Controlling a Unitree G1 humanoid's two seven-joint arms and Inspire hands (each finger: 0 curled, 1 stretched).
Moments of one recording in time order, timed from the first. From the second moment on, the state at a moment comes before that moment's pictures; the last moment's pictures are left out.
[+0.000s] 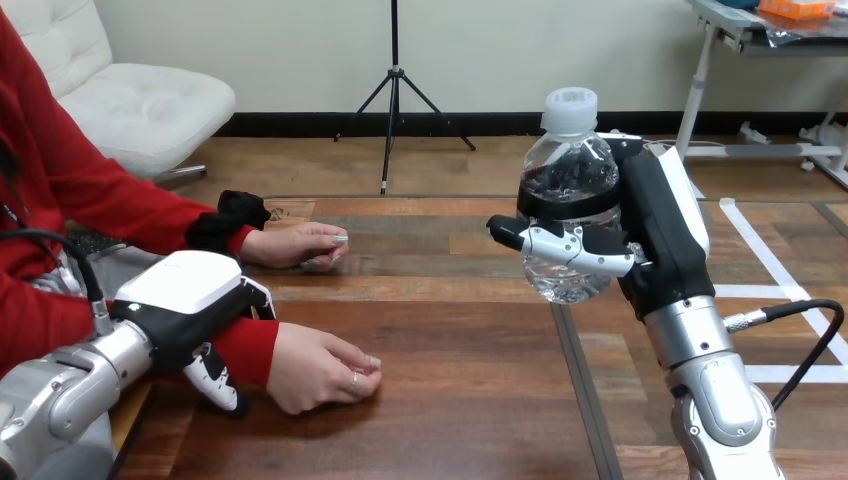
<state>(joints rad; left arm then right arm) -0.52 0.74 -0.46 0.90 0.75 -0.56 0.08 -0.26 -0.16 -0.04 0.33 -0.03 -0.52 0.14</state>
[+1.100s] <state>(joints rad) -0.42 0.77 -0.36 0.66 0.67 -0.50 -0.07 -0.26 -0.16 -0.04 0.33 -0.04 -0.51 0.15</state>
